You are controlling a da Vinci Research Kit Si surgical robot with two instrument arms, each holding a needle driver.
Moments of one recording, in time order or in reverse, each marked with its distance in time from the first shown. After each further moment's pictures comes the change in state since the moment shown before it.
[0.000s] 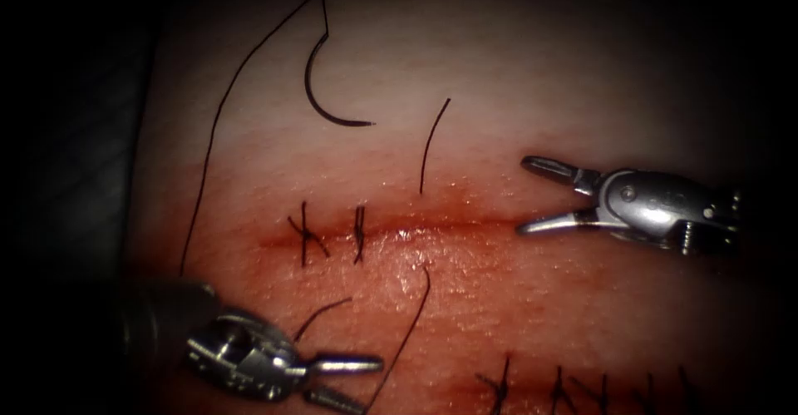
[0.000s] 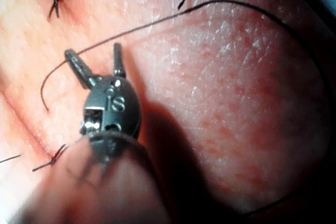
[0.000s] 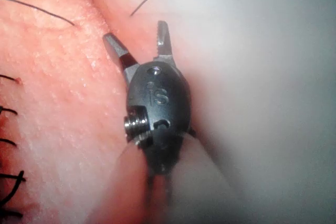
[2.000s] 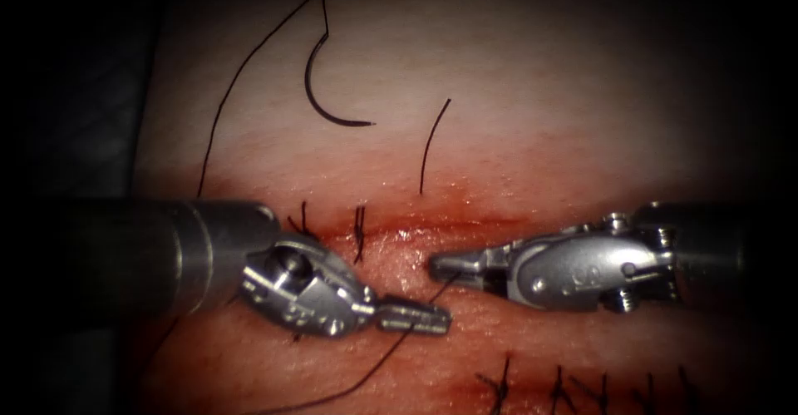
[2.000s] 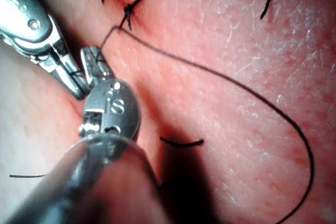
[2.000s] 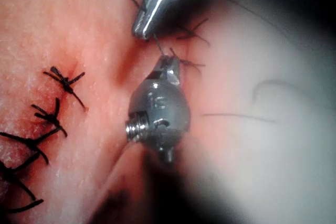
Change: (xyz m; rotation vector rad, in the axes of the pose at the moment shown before) right arm 0.004 -0.009 0.004 0.252 -0.187 -0.521; left arm -0.002 -0.009 0.003 -0.010 0.001 -0.038
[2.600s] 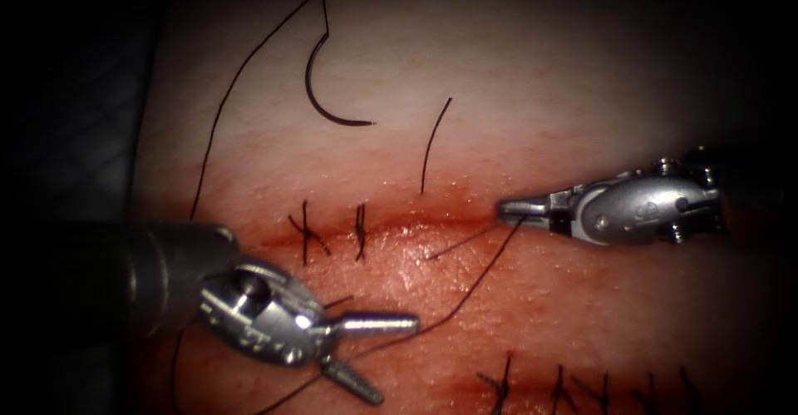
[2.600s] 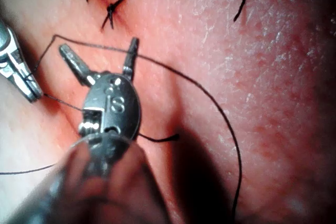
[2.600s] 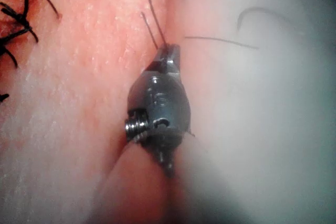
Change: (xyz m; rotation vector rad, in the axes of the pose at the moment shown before) right arm -0.009 0.004 -0.003 -0.014 0.059 -0.015; left arm 0.003 0.002 -0.003 -0.077 0.112 0.013
